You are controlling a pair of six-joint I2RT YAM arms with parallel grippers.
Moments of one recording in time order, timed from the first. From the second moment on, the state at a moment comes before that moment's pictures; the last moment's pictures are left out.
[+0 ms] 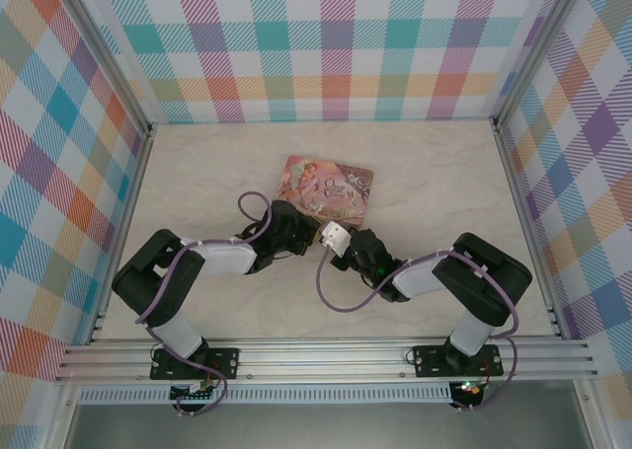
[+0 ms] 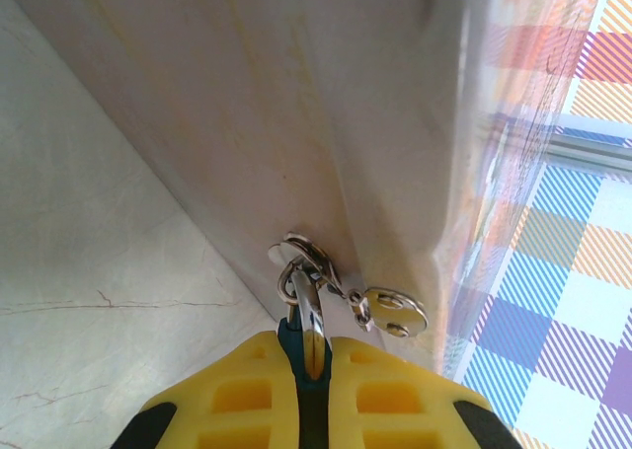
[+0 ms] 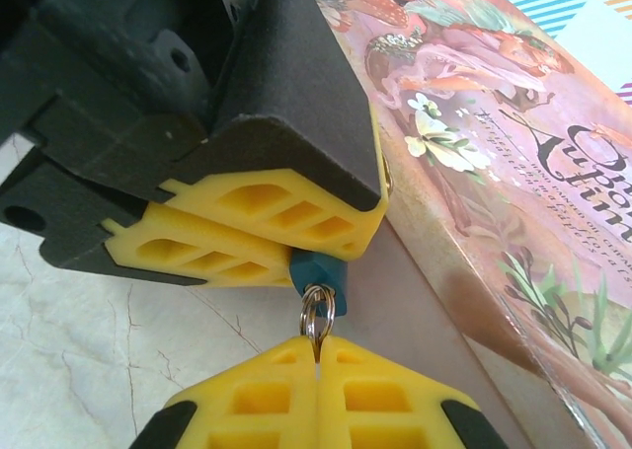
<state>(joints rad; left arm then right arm) -0.67 1.66 0.72 0.36 0.13 -1.57 0.85 1.67 0.49 0.77 0.15 -0.32</state>
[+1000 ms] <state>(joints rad) -0.67 1.66 0.72 0.36 0.14 -1.57 0.85 1.66 0.49 0.77 0.15 -0.32</state>
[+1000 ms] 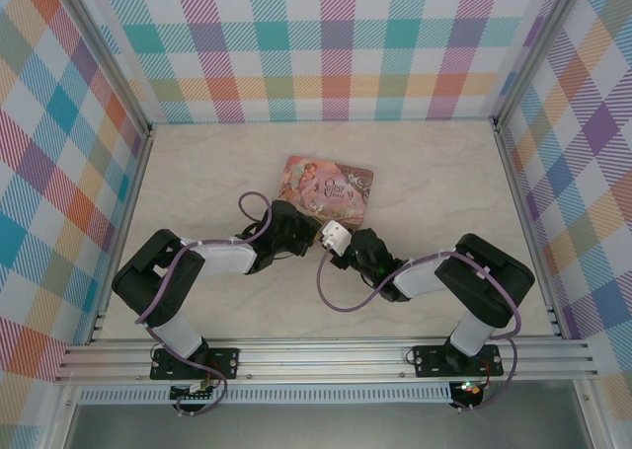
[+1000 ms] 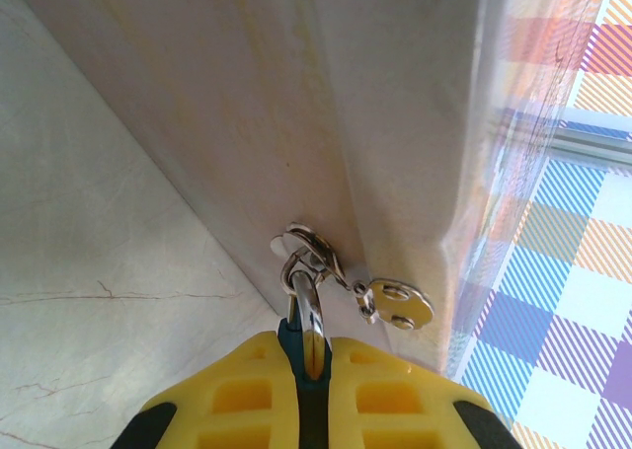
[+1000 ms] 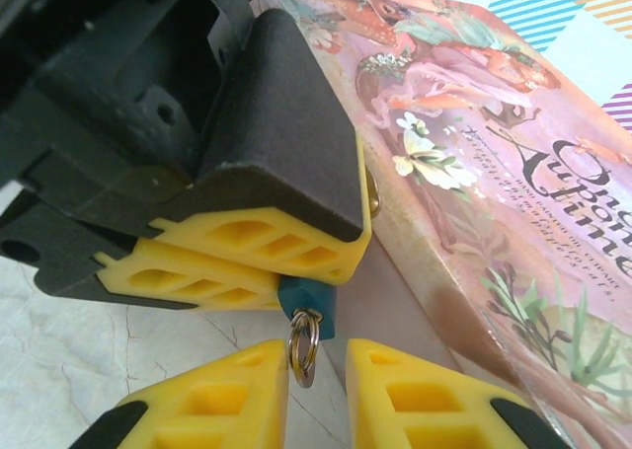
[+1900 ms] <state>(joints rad) -0.67 1.66 0.72 0.36 0.14 -1.57 0.85 1.69 0.54 0.75 0.15 -0.31</state>
